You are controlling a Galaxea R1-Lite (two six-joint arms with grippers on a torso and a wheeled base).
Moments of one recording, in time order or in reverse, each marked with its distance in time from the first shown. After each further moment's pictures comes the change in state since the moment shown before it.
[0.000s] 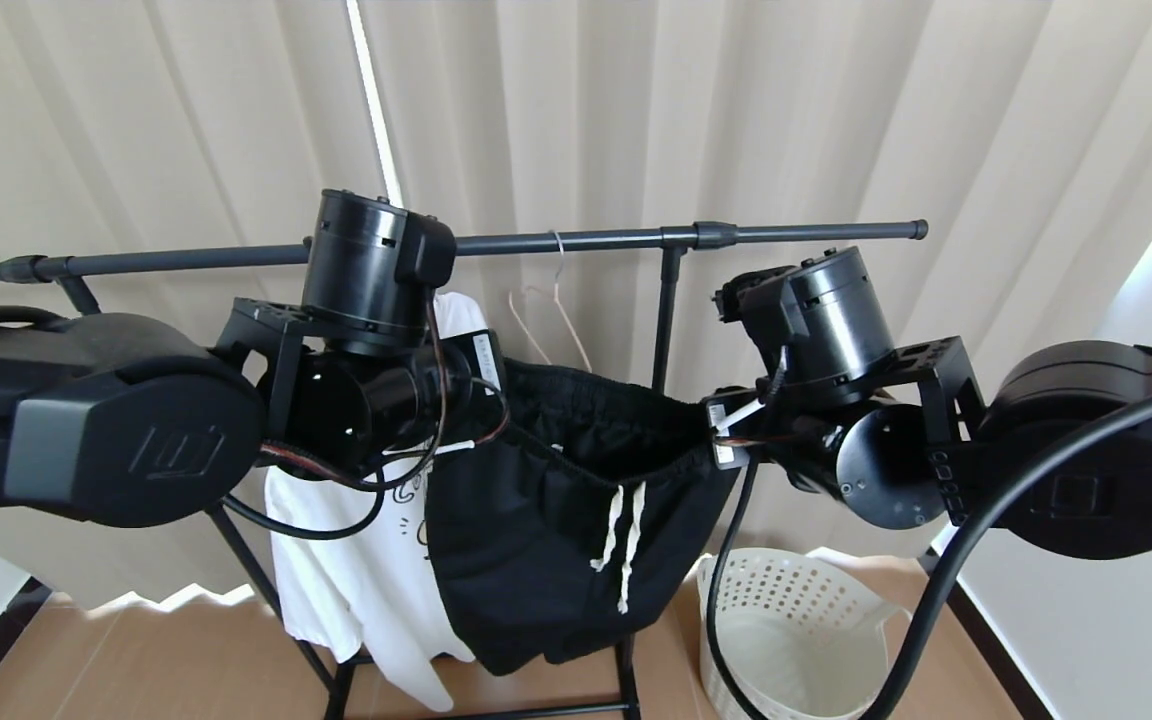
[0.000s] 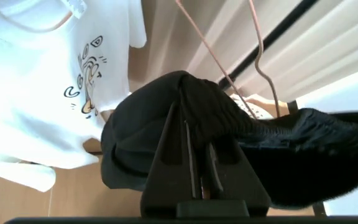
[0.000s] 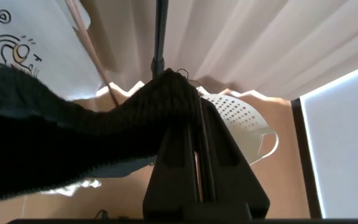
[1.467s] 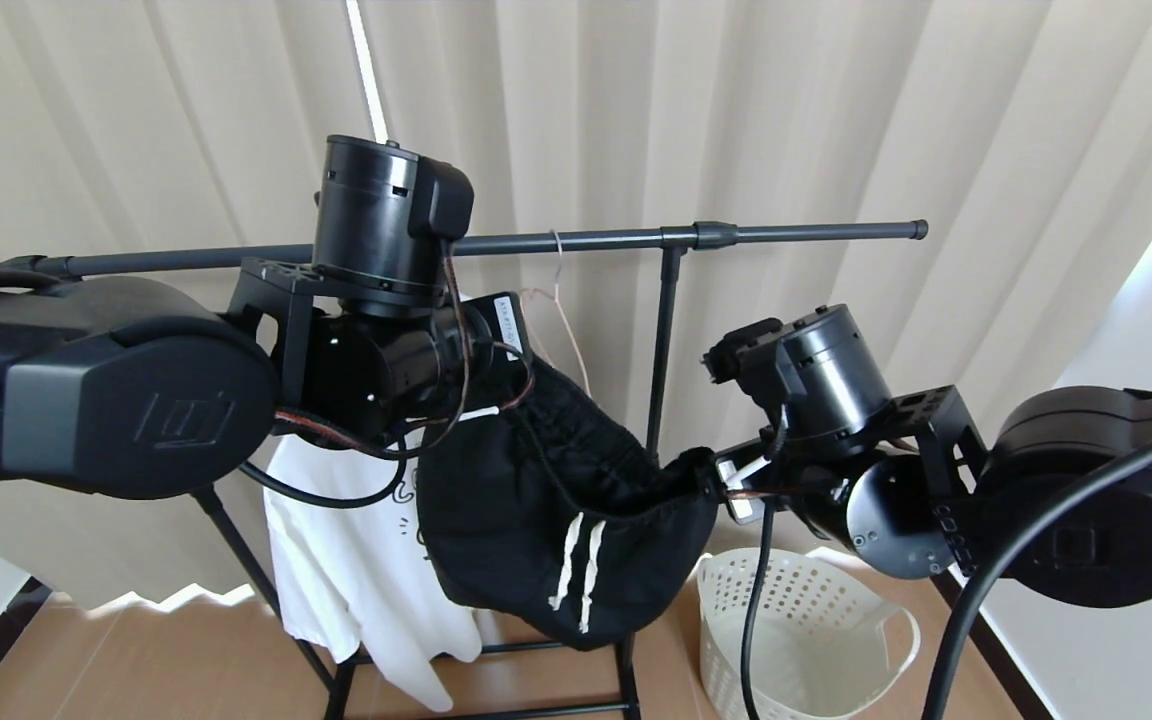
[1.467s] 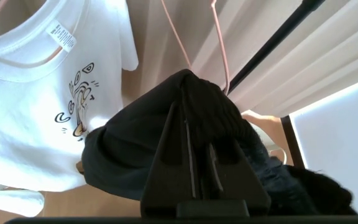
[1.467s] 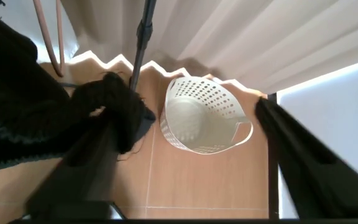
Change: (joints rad) left arm -0.040 0.008 -0.089 0.001 0.033 0.031; right arm 0.004 -0.011 0.111 -0.001 0.017 -0.108
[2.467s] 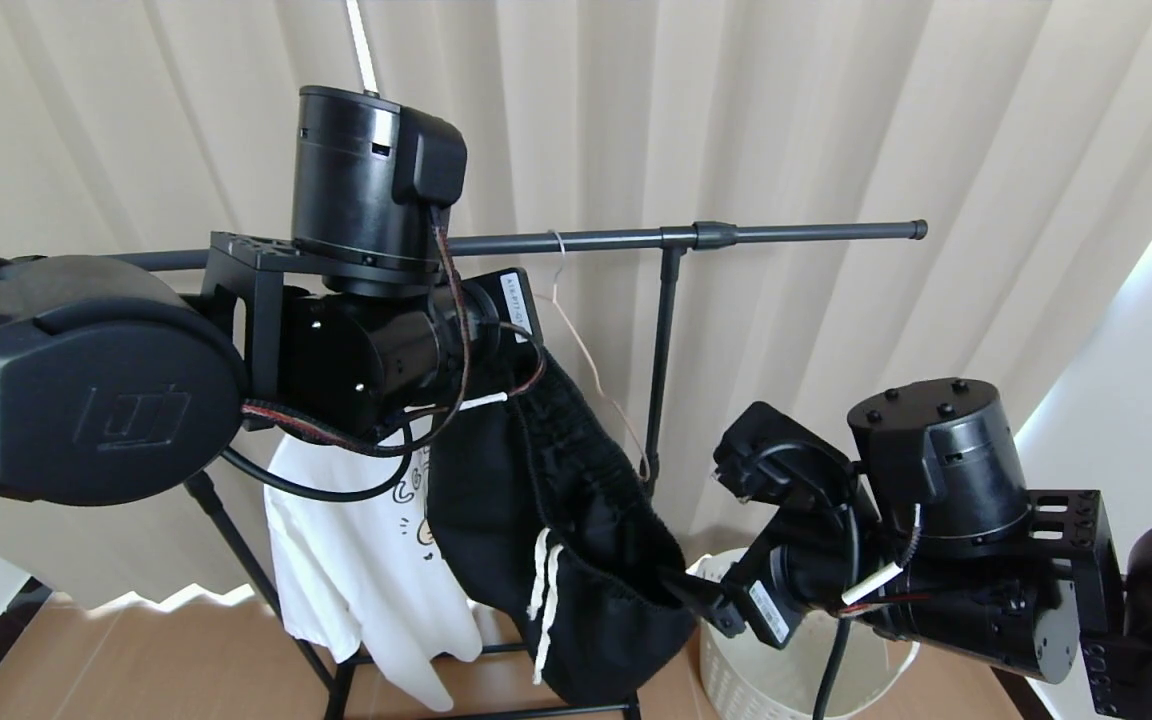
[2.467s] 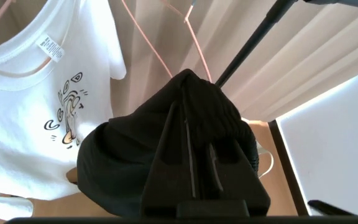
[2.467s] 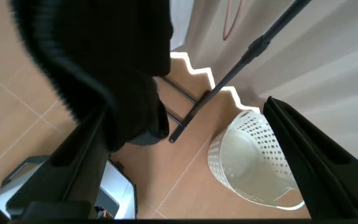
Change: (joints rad) left arm -0.041 -0.033 -0.022 0.000 0.019 0.003; right arm 0.005 -0.148 0.361 -0.340 0.540 -0.294
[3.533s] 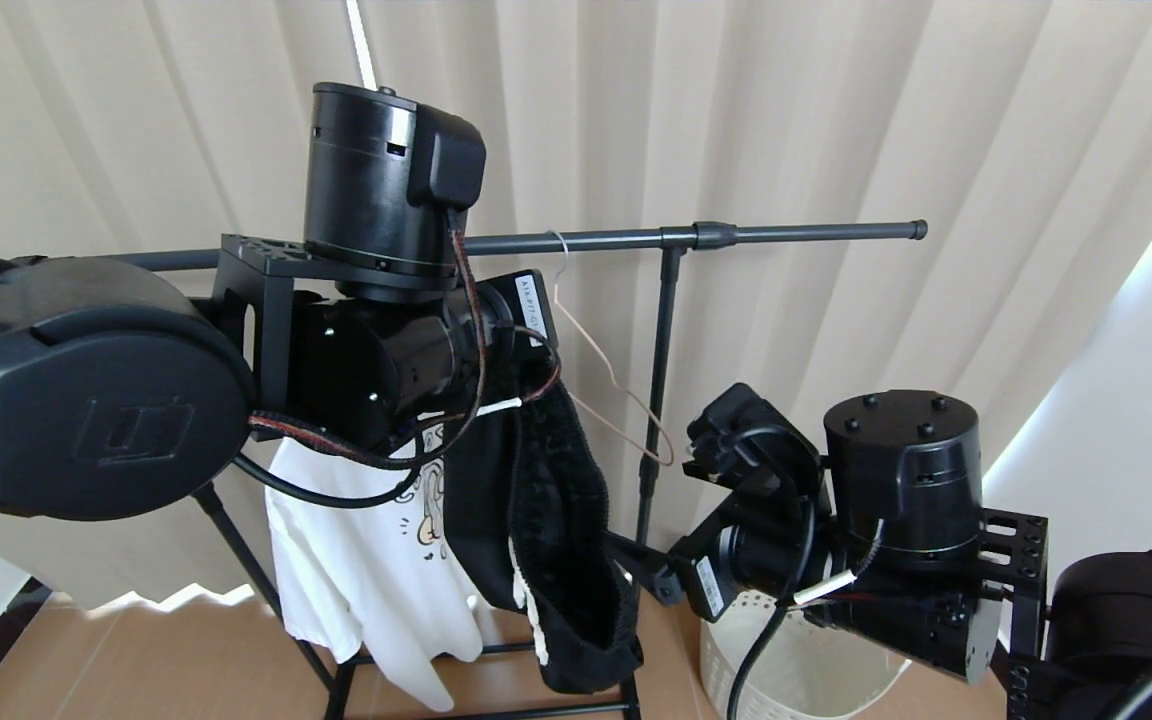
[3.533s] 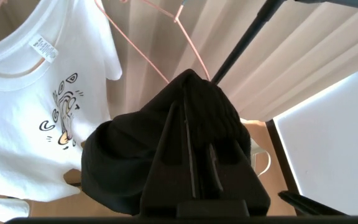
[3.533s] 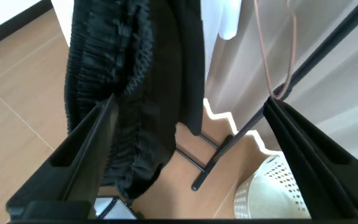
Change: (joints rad) left arm -0.035 0.002 -0.001 -0.001 0.019 -0.001; right arm 0.036 0.100 0.039 -0.333 0.029 0.098
